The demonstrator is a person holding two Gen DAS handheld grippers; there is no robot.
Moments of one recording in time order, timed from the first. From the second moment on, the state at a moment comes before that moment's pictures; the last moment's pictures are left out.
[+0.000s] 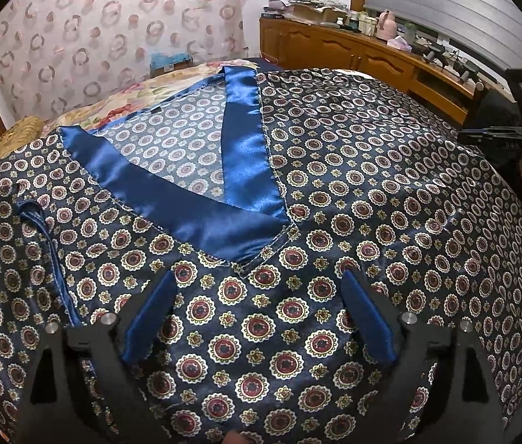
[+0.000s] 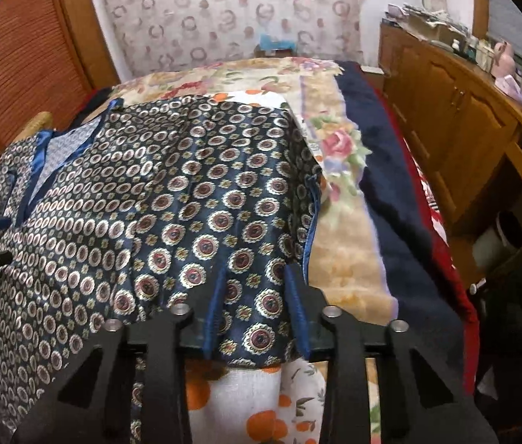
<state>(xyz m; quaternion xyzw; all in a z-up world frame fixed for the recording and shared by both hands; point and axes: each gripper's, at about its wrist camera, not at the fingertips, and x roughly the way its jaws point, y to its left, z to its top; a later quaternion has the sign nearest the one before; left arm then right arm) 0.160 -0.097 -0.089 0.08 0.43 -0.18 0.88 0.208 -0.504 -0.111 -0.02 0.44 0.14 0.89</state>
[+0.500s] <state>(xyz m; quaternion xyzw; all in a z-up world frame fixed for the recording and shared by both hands) 0.161 -0.095 -0.093 0.07 0.44 -0.17 0.88 0.192 -0.482 -0.090 -0.08 0.39 0.14 0.91</state>
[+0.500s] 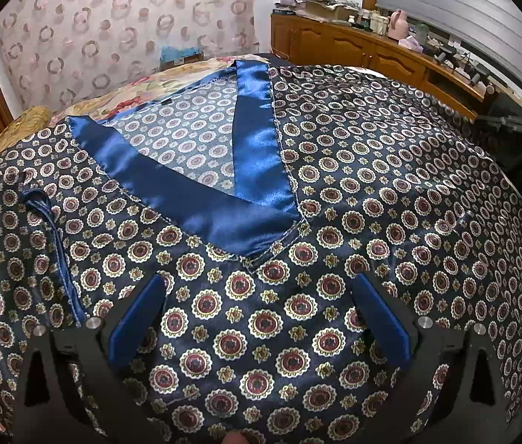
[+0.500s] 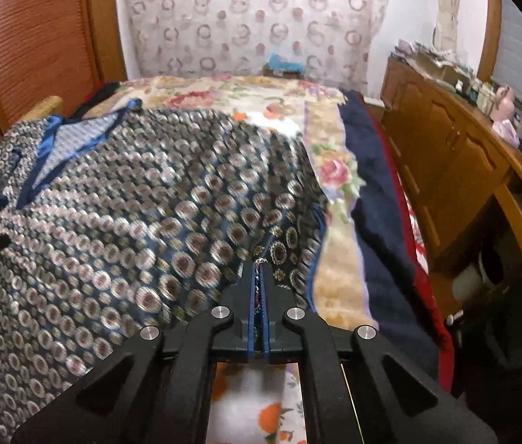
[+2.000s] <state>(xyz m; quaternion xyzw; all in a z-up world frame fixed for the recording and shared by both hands) 0.087 -0.099 -0.027 0.02 0.31 -0.20 0.93 0.225 -0.465 -0.105 -0.04 0.42 0.11 0.90</state>
